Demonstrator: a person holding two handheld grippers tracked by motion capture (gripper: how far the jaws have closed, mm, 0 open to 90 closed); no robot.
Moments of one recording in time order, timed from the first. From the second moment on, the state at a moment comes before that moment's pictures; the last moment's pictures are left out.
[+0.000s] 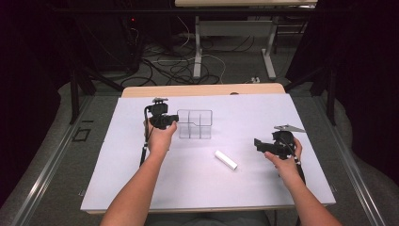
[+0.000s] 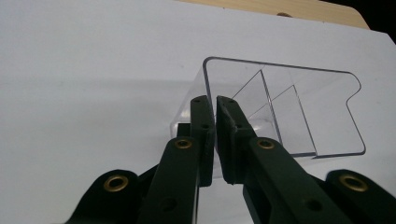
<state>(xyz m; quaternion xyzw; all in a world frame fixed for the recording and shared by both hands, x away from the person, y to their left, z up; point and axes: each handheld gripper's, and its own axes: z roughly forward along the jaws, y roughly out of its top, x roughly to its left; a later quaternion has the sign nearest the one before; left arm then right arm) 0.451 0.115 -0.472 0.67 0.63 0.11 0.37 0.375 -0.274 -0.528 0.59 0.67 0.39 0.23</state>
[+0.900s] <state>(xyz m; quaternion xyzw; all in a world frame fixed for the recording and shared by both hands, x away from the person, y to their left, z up) 0.446 0.089 -0.473 0.68 0.61 0.09 0.40 0.375 -0.272 -0.529 0.59 0.68 0.39 0.22</state>
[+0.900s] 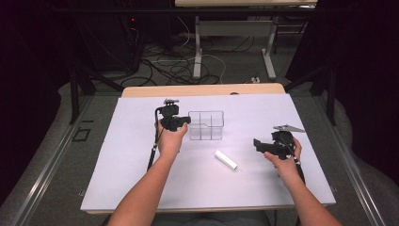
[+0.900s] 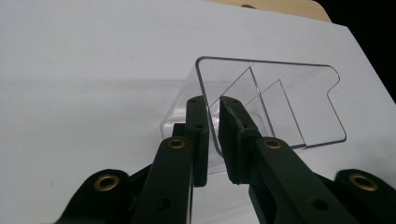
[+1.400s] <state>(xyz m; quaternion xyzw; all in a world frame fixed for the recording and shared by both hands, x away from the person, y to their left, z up) 0.432 0.115 -0.463 0.69 0.58 0.11 0.42 0.373 -0.269 -0.524 0.56 0.70 0.38 0.23</state>
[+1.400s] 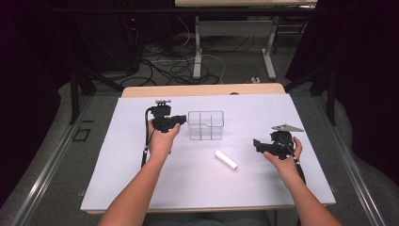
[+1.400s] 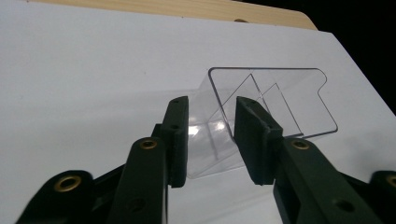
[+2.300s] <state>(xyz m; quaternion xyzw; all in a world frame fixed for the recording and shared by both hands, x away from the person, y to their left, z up) 0.380 0.163 -0.476 0.72 0.49 0.19 0.45 0.375 -0.252 -0.501 0.48 0.78 0.36 0.17</state>
